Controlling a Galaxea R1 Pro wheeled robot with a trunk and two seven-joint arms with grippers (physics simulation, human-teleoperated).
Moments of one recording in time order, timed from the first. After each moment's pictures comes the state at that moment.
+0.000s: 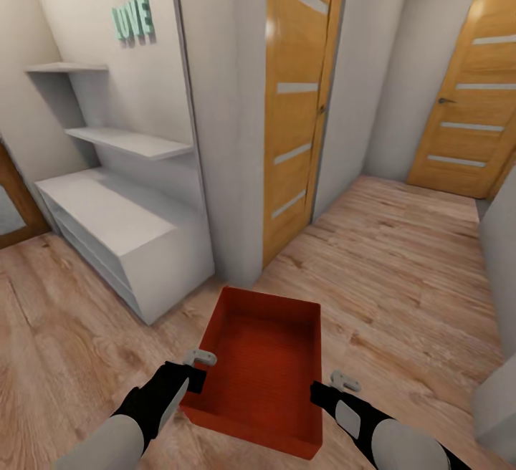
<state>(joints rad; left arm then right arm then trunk) -0.62 -0.05 -0.18 -0.49 -0.06 0.48 0.04 -0.71 0.07 -0.69 -0.02 0.30 0.00 0.04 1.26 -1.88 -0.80</state>
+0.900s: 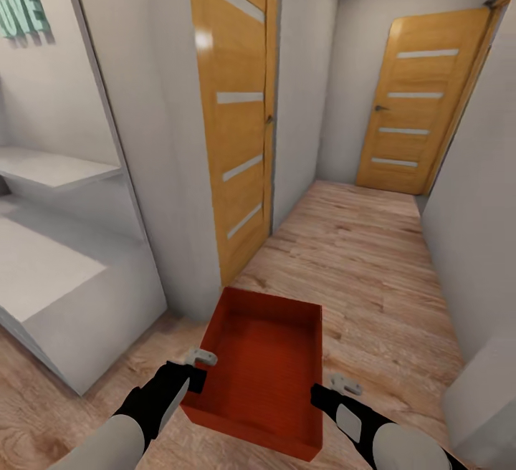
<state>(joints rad) -0.62 -0.05 -0.18 -0.50 -0.07 0.48 0.03 -0.70 0.06 -0.70 -0.02 0.30 -0.02 0.05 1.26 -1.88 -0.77</state>
